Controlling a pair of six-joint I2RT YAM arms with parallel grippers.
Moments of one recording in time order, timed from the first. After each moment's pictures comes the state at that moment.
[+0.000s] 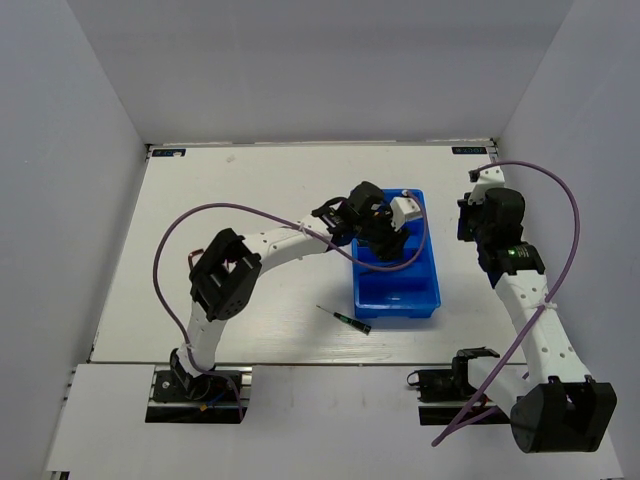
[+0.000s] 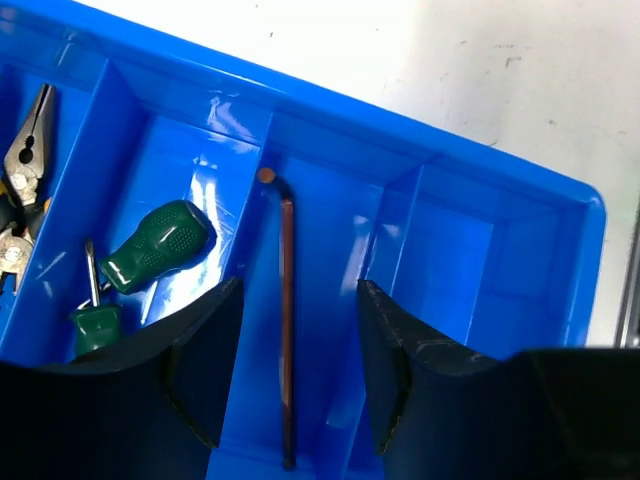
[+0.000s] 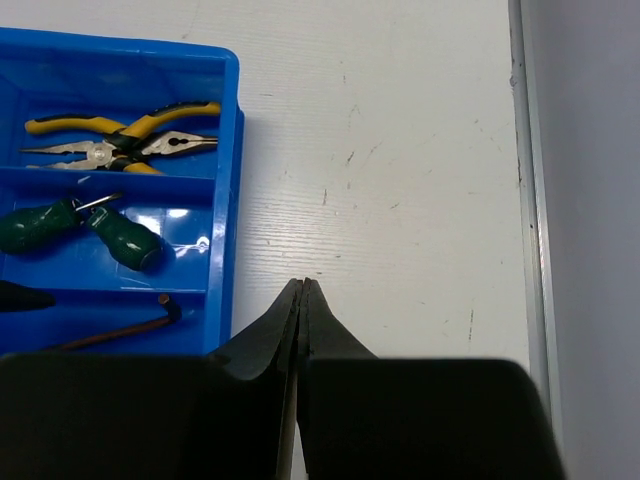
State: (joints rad) left arm -0.90 2.06 1.62 -0.17 0.43 0.13; right arm 0.07 0.99 0.87 -0.37 0.05 -0.08
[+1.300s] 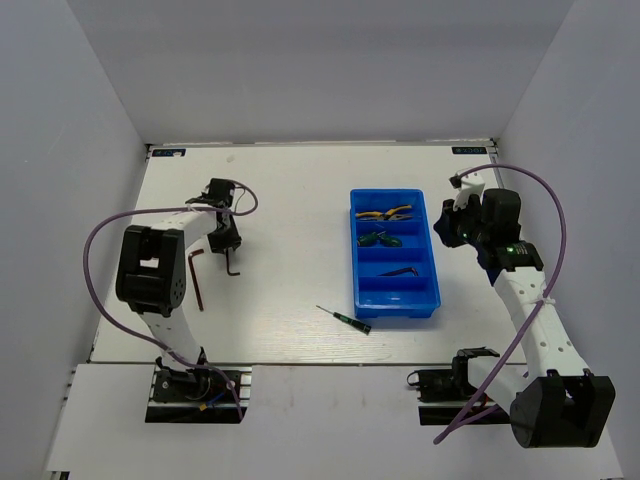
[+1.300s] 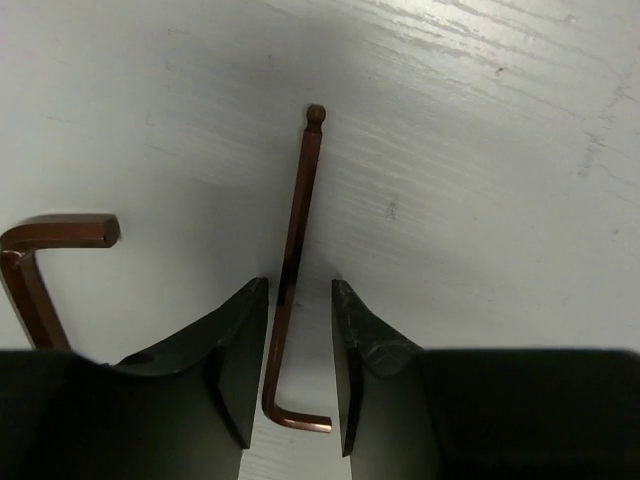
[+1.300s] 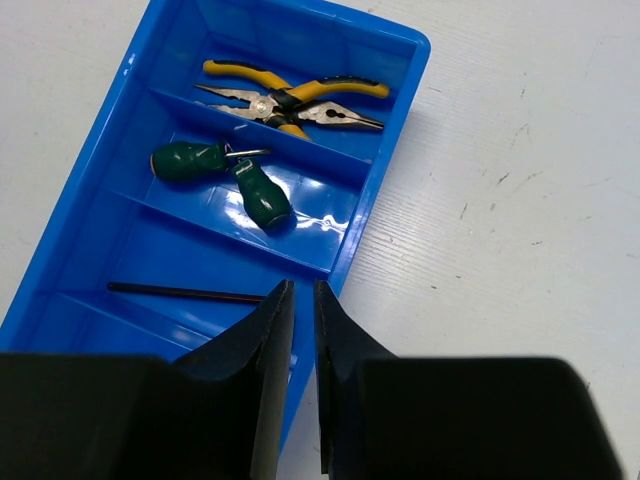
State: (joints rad) left arm -0.15 1.81 1.13 -0.53 -0.22 -0.42; right arm 0.07 1.02 0.87 -0.41 -0.31 -0.14
